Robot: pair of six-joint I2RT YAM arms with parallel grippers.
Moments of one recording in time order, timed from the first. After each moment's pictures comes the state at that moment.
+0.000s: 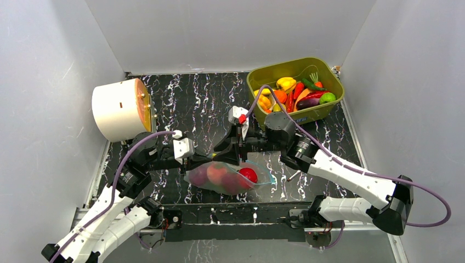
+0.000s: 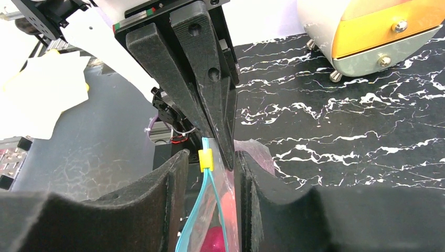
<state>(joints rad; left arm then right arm) -0.59 0.63 0.74 -0.35 0.78 0.26 0.94 1.13 1.03 0.00 -0.60 0.12</state>
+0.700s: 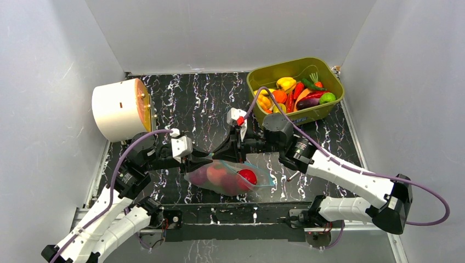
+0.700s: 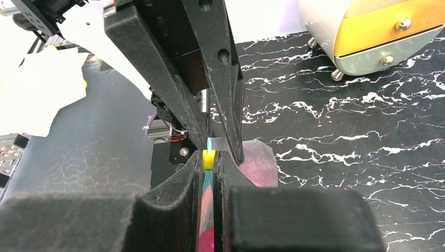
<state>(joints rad) -0.59 0.63 0.74 -0.32 0.77 0.21 0.96 1.14 1.02 0.02 -0.59 0.11</state>
